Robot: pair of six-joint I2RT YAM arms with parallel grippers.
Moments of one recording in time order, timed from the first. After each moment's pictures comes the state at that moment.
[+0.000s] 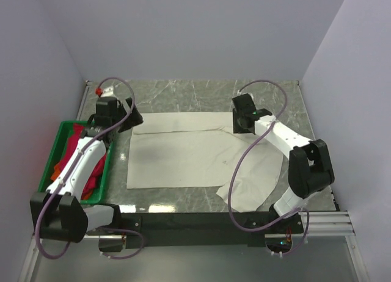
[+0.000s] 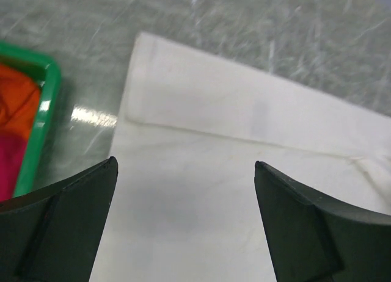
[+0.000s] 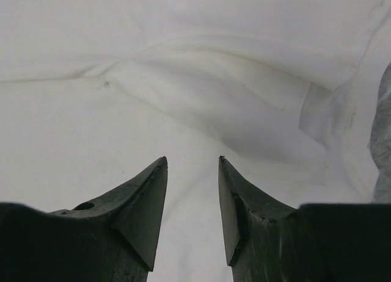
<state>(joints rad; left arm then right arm) -0.12 1.25 1.03 -0.36 -0.04 -0.48 0.34 1.61 1.18 -0.52 0.26 0.30</state>
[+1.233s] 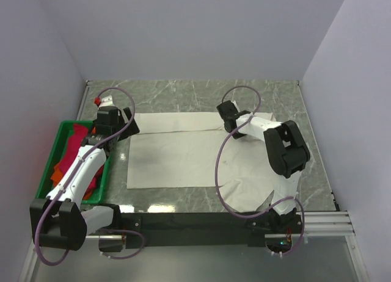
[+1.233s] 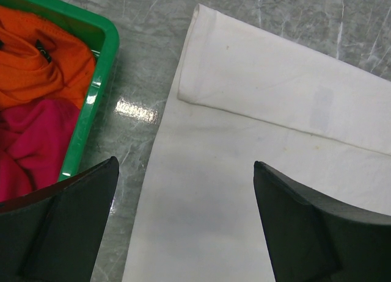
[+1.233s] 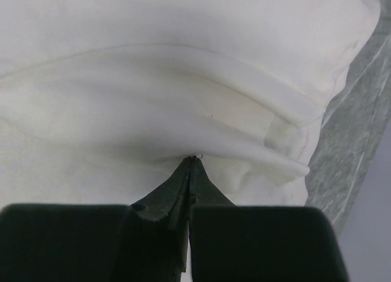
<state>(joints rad) -0.12 1.14 0.85 -0.36 -0.18 -0.44 0.44 1.93 1.24 -0.49 0.61 0.02</state>
